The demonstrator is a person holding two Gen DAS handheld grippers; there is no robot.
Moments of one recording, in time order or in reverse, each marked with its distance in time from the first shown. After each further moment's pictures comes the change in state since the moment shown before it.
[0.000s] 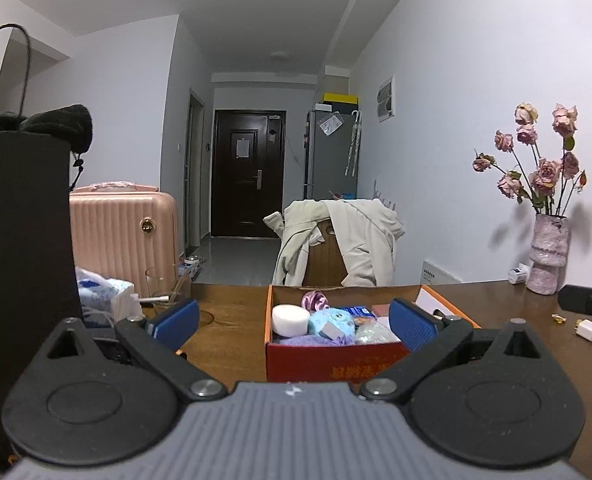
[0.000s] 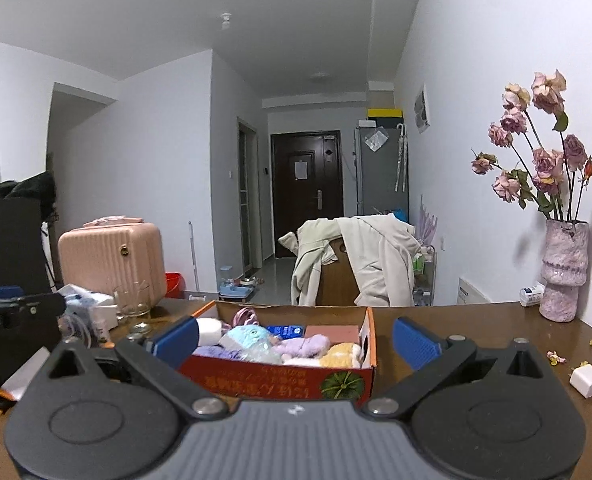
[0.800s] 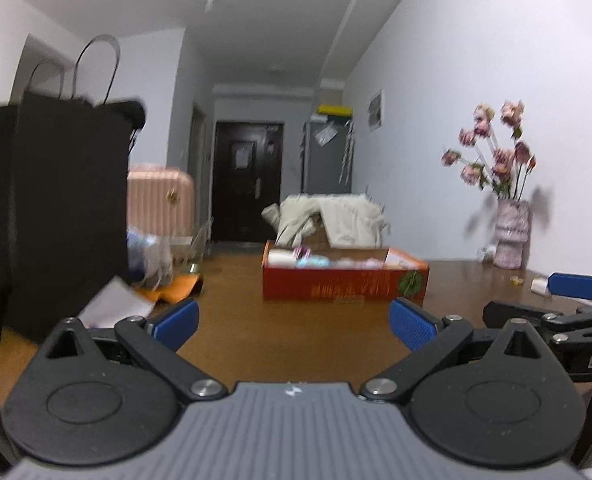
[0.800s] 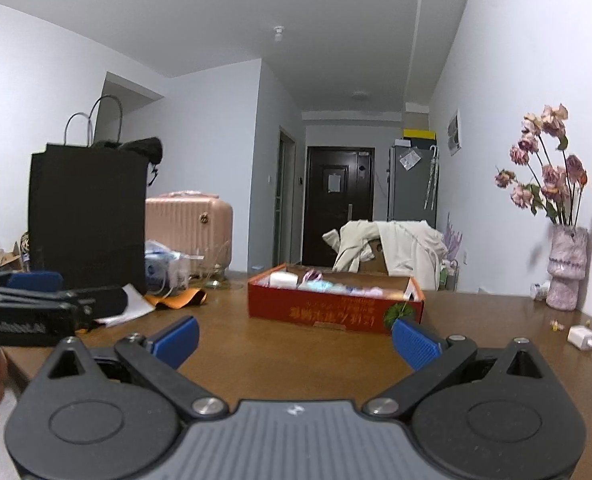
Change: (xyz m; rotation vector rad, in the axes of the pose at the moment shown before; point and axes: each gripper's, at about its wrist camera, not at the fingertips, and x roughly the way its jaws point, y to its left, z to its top) left arm -0.170 -0.016 -0.112 -0.011 -0.032 -0.003; right arm -0.155 0.099 -0.116 -0.071 -0.043 0.077
